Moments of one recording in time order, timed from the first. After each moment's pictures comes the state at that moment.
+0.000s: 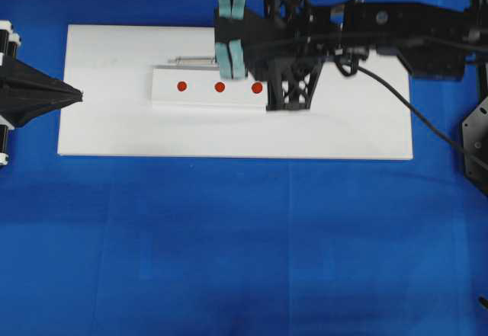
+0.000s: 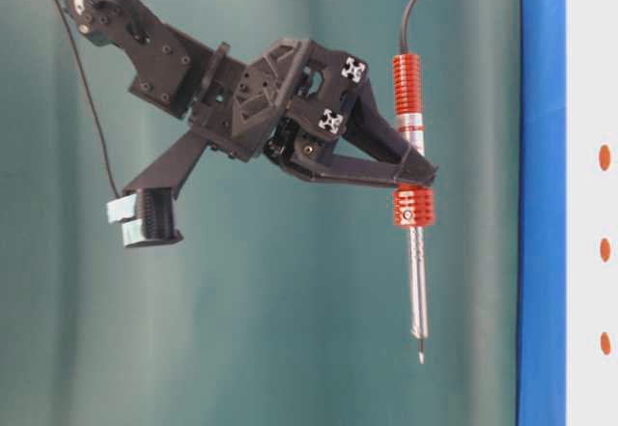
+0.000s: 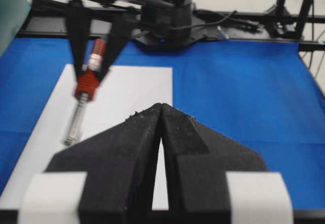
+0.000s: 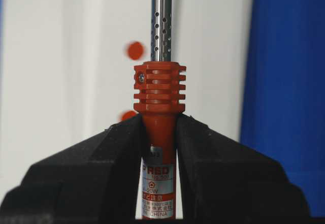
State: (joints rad) left arm 0.00 -1.00 1.22 0.00 -0.27 -0.02; right arm -0.18 0.02 0.25 -0.16 0.71 0.00
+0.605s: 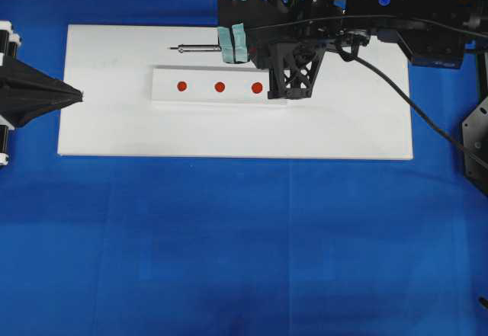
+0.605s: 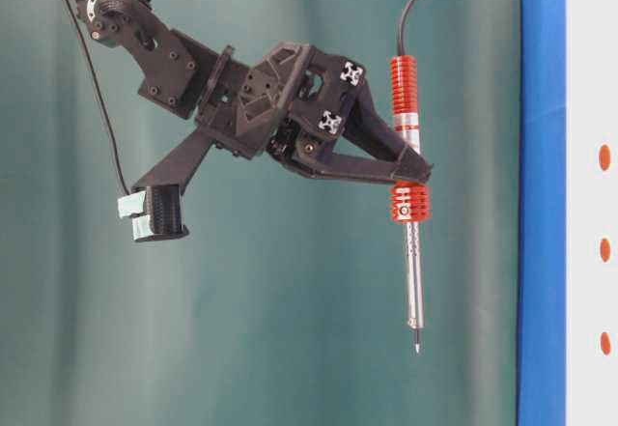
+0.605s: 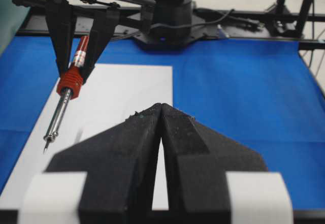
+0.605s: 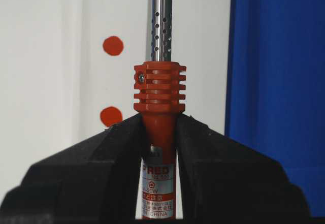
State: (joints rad) left arm 0.00 -0.99 1.22 0.00 -0.27 -0.02; right arm -0.20 0.02 0.25 -0.12 0.71 -0.04
